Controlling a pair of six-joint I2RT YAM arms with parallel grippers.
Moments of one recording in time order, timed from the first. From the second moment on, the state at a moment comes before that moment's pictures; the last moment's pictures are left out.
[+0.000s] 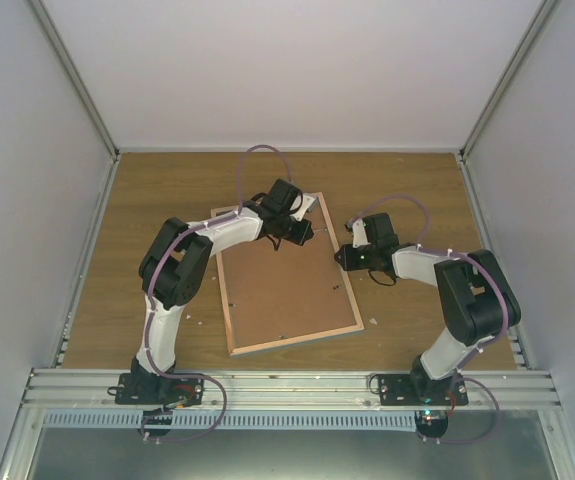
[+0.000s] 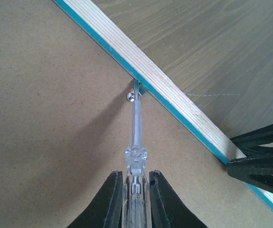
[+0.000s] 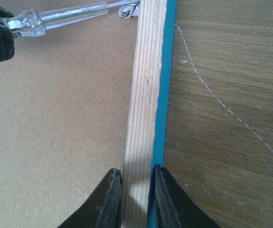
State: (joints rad) left arm -0.61 2.09 1.49 -0.31 0.30 -0.16; right arm 0.32 1.66 0.75 -0.03 -0.32 0.21
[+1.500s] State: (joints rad) left arm -0.61 2.07 1.54 -0.49 0.33 -0.10; right arm 0.33 1.66 0.77 -0.07 -0.31 0.19
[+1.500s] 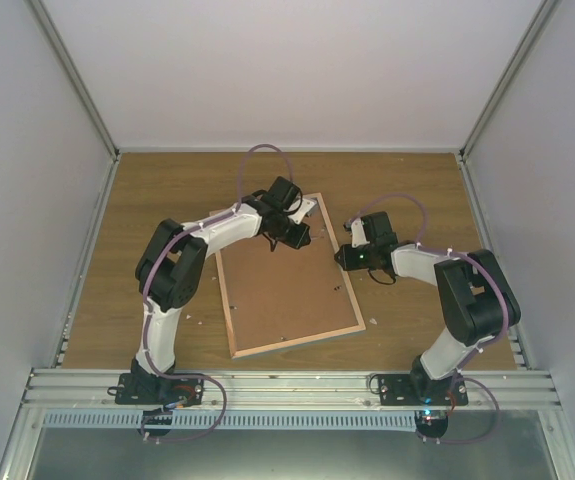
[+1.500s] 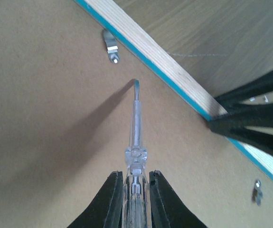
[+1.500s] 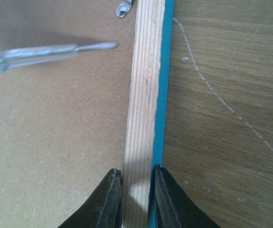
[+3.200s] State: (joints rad) left arm -0.59 2.09 1.53 -0.36 0.26 -0.28; right arm 0.33 1.68 0.80 -0.10 -0.27 0.17
